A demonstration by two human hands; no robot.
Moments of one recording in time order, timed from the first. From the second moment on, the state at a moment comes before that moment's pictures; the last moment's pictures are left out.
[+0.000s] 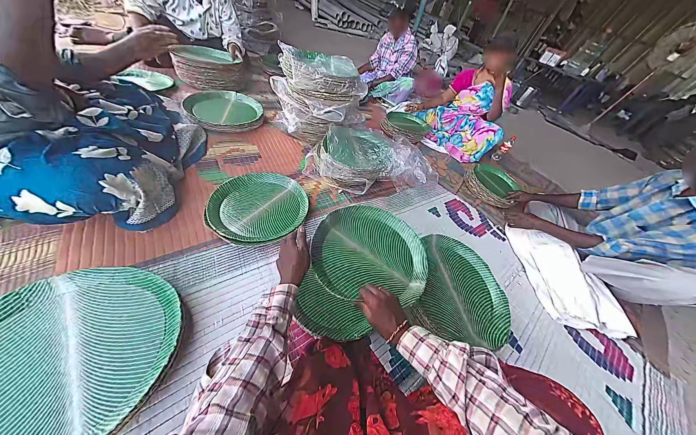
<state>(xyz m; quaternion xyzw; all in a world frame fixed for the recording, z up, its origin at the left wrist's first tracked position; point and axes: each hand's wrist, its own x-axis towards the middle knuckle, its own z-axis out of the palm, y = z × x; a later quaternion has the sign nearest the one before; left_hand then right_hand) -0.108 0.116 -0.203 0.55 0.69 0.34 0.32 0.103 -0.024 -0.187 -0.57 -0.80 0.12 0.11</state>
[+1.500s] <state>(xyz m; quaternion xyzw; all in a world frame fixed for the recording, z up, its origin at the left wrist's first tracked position) -0.062 0.074 -0.249 0.73 0.62 -0.04 0.29 0.155 -0.005 -0.139 -0.82 -0.54 0.19 -0.09</state>
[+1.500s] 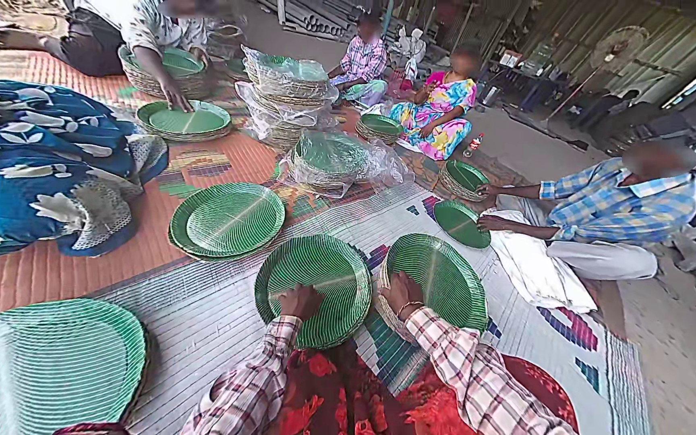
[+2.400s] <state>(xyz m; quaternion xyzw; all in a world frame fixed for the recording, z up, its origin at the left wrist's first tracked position) -0.067 0.104 -0.189 0.73 0.58 0.32 0.16 0.122 -0.011 -0.181 -0.55 -0.80 0.24 0.06</state>
